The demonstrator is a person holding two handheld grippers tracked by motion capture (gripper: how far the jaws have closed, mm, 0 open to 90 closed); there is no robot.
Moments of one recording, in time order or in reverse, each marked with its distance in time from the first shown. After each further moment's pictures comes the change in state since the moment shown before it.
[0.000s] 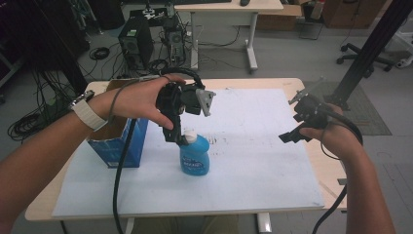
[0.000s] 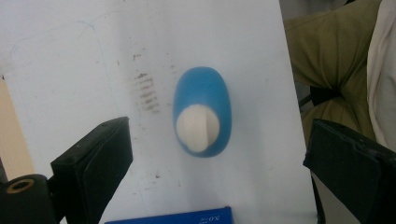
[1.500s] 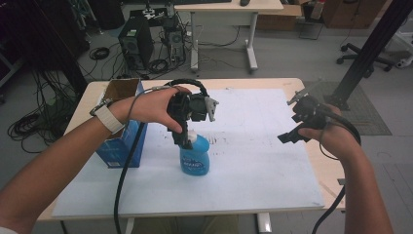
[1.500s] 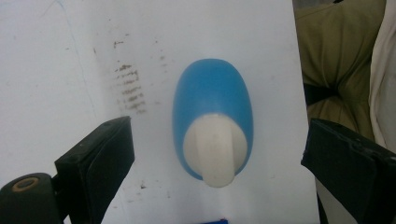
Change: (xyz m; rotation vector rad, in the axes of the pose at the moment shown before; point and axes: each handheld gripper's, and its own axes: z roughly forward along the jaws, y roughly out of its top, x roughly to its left) left arm 0.021 -0.005 0.051 0.028 -0.085 -0.031; right arm -0.001 0.000 0.004 -0.008 0.009 -0.005
